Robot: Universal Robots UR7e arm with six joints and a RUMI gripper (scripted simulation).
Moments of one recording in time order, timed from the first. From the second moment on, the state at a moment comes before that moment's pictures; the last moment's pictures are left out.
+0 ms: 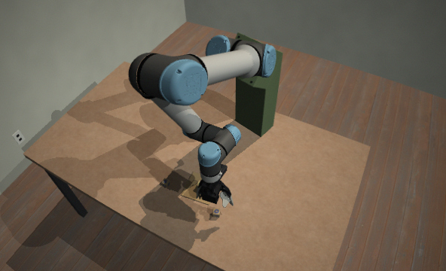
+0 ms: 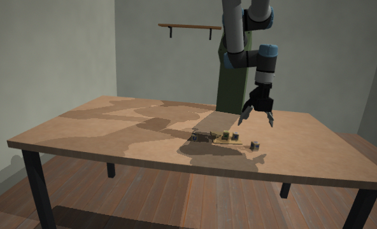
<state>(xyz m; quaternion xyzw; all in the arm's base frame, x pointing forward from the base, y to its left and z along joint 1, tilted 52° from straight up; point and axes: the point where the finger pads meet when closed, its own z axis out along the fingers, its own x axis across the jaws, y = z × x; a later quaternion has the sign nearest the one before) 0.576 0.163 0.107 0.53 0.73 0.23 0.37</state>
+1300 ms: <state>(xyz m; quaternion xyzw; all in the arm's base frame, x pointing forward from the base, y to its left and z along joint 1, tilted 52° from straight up) 0.581 0.178 0.117 0.43 0.79 0.18 0.40</state>
